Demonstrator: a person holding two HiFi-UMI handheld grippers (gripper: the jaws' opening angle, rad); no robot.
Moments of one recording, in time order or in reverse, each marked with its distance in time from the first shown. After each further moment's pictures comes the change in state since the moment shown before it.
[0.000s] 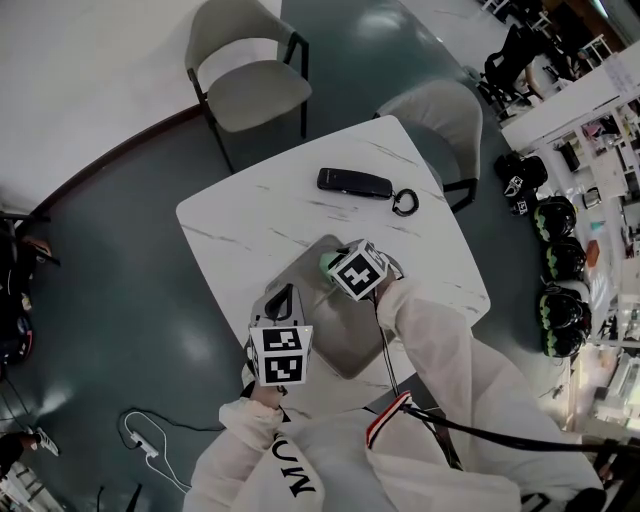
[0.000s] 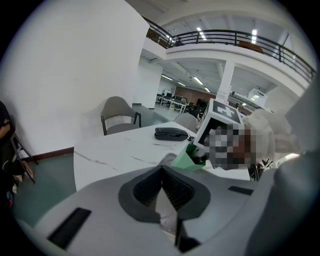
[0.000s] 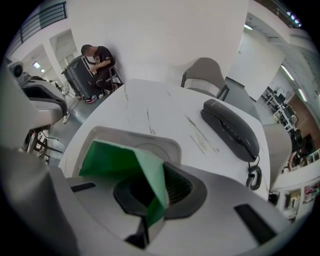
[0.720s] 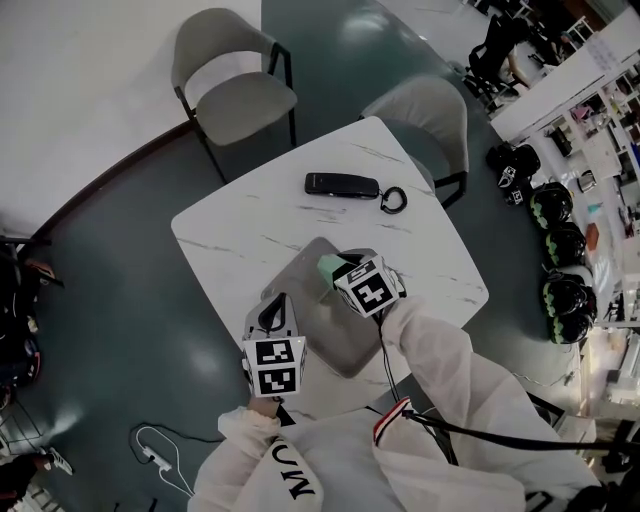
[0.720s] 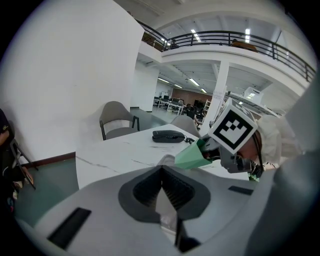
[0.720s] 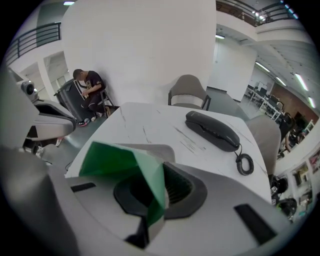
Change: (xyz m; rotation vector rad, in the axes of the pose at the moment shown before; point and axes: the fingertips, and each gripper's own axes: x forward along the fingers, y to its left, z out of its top) left arm -0.017 -0.006 0.002 0.043 -0.035 -0.006; right arm -0.038 -0.009 -0.011 0.149 -0.206 -0.081
